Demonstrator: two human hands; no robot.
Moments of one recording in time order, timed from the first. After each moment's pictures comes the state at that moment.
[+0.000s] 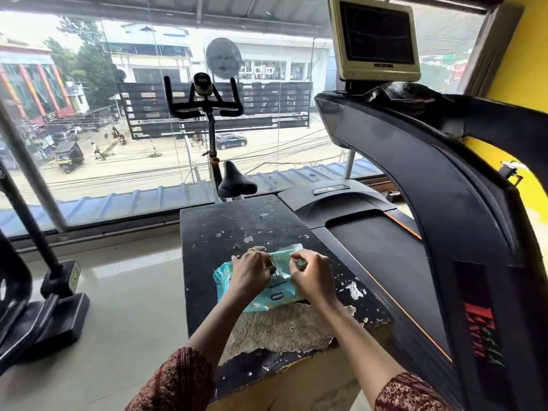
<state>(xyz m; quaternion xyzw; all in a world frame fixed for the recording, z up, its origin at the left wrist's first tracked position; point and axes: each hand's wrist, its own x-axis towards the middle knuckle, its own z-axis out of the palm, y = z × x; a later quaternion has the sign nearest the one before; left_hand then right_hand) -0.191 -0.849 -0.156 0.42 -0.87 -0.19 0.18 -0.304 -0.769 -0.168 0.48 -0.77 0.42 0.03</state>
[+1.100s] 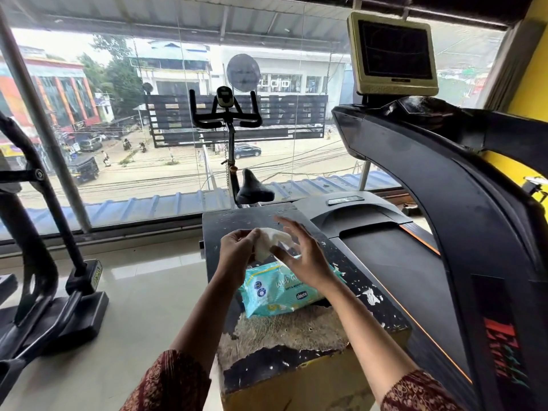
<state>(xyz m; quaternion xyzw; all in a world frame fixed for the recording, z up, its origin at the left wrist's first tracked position) -0.140 -0.848 -0.098 0.40 -0.49 -0.62 0.46 -0.267 -0.783 -0.116 0.64 -0.55 0.52 -0.13</state>
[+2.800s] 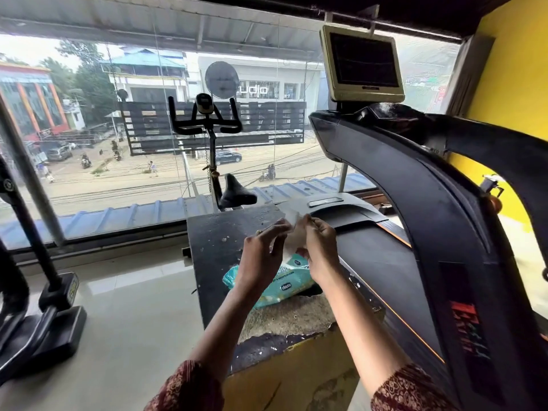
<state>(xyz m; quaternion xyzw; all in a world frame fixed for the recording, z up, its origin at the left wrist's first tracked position) -0.159 -0.792 -0.095 0.20 -0.79 -0.21 0.53 -0.259 -0.742 -0.069 0.22 -0.58 0.74 -0.27</state>
